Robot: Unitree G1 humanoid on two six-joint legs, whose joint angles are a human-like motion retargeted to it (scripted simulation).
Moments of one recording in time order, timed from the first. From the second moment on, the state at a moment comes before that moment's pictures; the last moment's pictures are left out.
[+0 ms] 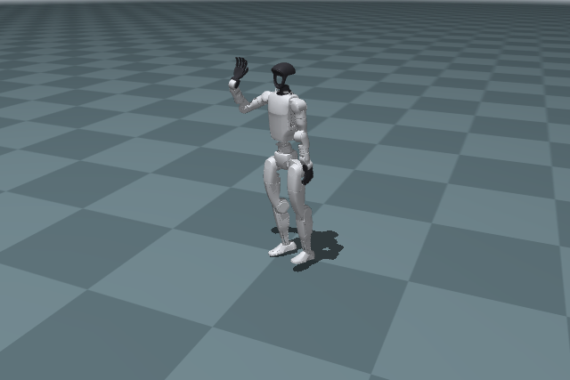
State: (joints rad) left arm 0.07 0.13 0.16 1.55 0.09 0.35 -0.36; right arm -0.63 -0.93 -0.39 -0.24 -0.54 -0.32 -0.90; waist -0.05 -0.06 -0.15; left_leg 0.00 -0.05 0.07 -0.02 -0.29 -0.01; right_leg -0.02 -0.10 -0.39 0.02 0.01 0.08
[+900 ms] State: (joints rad) left arm 0.06 0.13 0.16 1.53 0.12 0.38 -0.36; right arm -0.62 -1.00 -0.36 -0.27 -0.74 -0.22 -1.01; waist -0.05 -0.04 -0.13; left_leg -0.01 -0.06 0.05 -0.02 -0.28 -0.01; right_leg -0.01 -0.11 -0.41 0.01 0.01 0.08
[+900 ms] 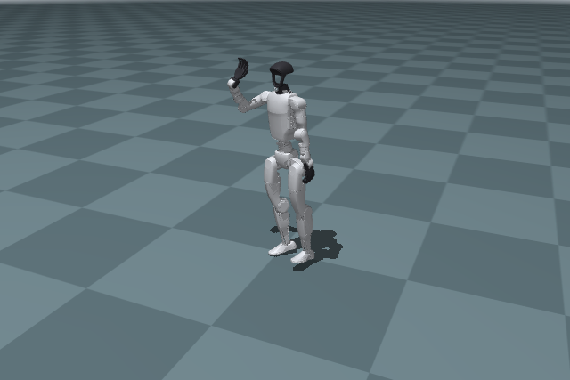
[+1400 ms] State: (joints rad) left arm 0.08 0.11 0.11 1.55 0.09 0.36 -0.35; right arm -0.08 -0.28 -0.37 1.48 -0.63 0.08 0.44; waist -0.03 -0.03 -0.11; left_leg -0.01 -0.05 0.02 -0.01 -0.28 -0.01; right_leg 0.02 -0.10 -0.44 0.01 0.00 0.08
